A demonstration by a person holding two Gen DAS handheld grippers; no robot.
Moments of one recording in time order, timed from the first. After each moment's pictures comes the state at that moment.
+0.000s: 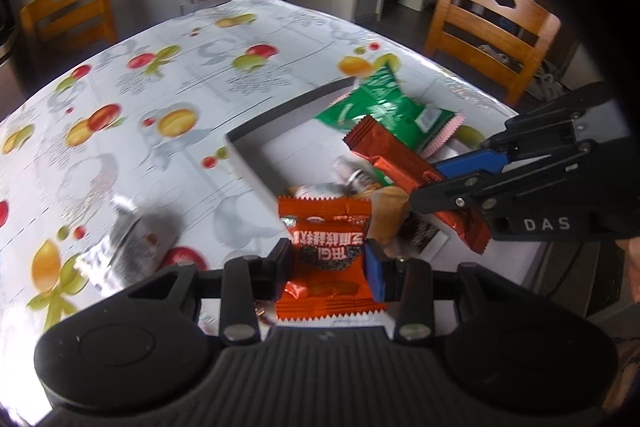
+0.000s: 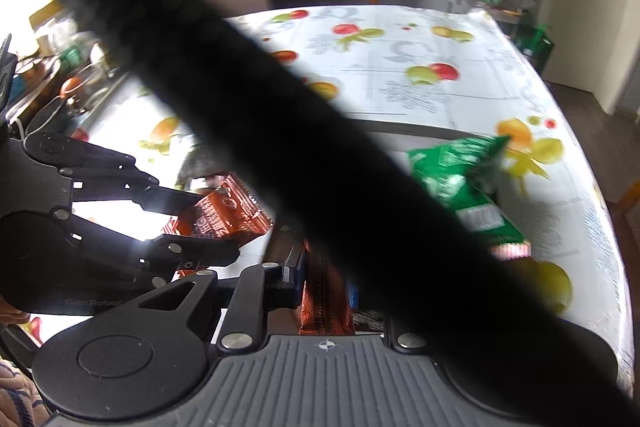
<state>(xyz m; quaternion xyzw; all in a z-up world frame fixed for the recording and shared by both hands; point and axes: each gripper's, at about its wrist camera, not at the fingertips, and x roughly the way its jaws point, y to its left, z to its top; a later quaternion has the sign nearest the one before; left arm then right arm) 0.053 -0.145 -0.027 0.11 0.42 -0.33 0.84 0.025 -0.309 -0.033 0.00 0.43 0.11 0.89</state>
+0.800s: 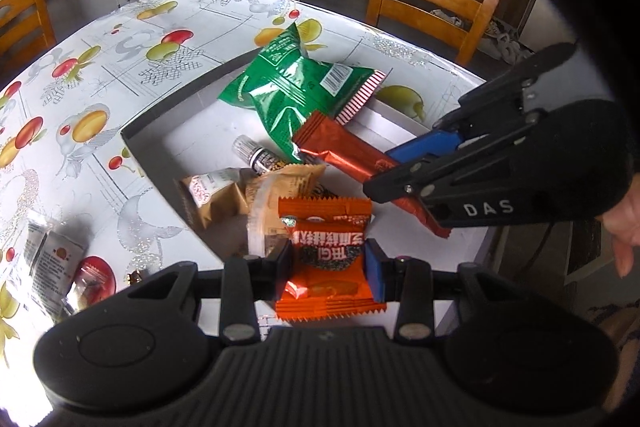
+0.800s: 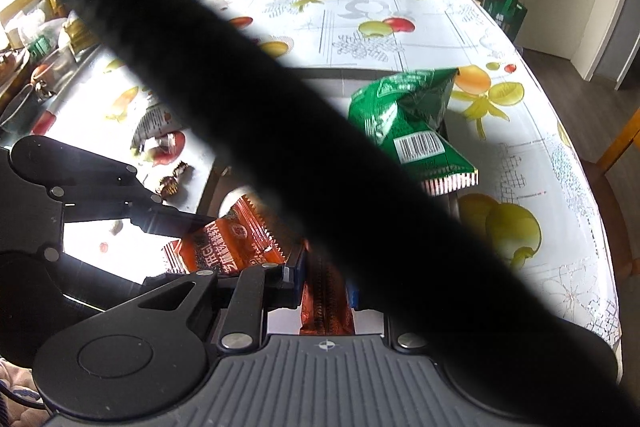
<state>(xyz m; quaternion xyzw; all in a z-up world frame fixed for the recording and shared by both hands) 0.030 -0.204 -0.057 0.15 0.43 -0.39 0.80 0.012 -0.343 -0.059 0.00 0.47 0.08 0.88</state>
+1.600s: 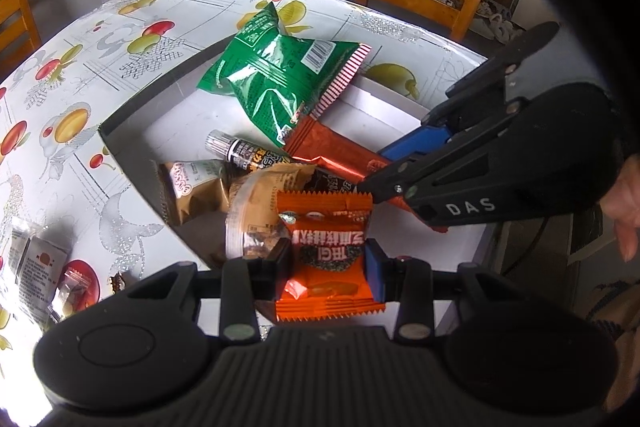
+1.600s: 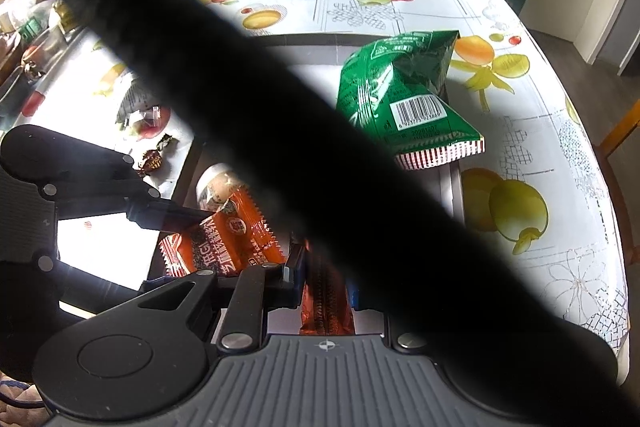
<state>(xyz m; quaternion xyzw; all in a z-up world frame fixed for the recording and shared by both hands) 0.034 -0.221 -0.075 0.18 0.44 -0.40 0.78 0.020 -0.345 -0.076 -0.01 0.50 0.08 0.86</state>
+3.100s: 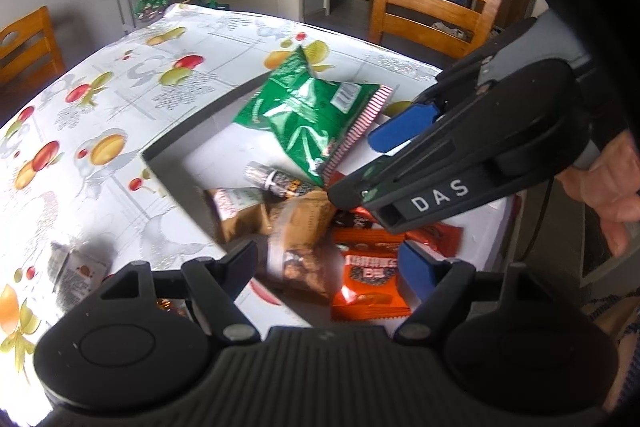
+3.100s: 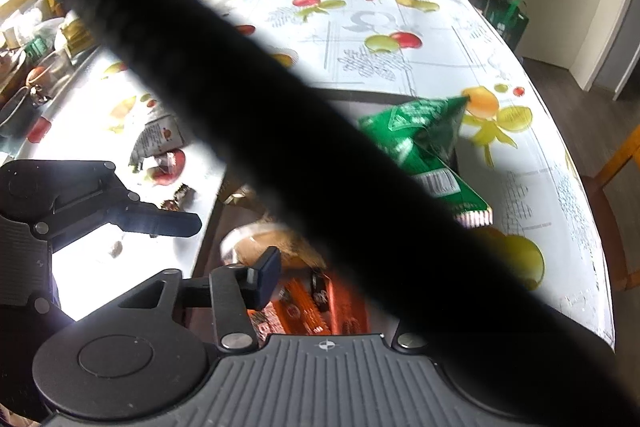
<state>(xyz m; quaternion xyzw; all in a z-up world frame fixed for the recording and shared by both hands) 0.028 -0.191 -0.051 0.16 0.39 -0.39 0.82 0.035 -0.325 -0.046 -0.02 0.46 0.08 0.88</state>
